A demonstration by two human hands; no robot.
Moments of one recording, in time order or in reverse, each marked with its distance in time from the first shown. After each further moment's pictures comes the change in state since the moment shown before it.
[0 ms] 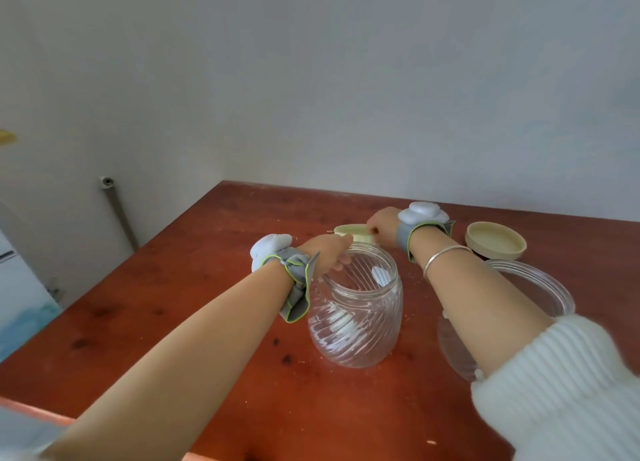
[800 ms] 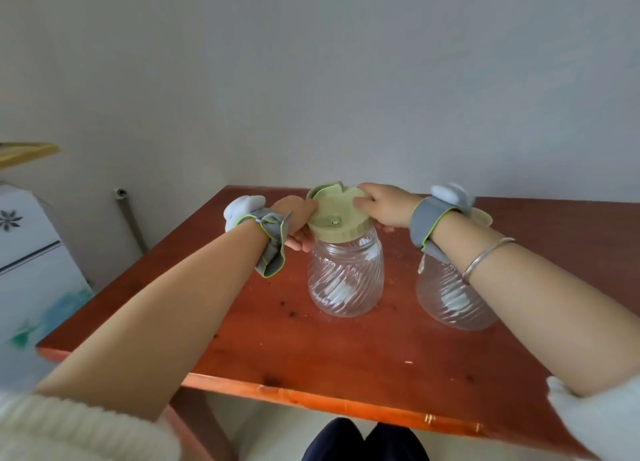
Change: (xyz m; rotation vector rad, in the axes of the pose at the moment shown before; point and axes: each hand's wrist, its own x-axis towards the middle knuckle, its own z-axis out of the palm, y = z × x) left_hand -0.067 0.002 -0.038 0.187 0.061 0.097; right_hand -0.131 -0.027 -0.034 0.750 0.182 -0.056
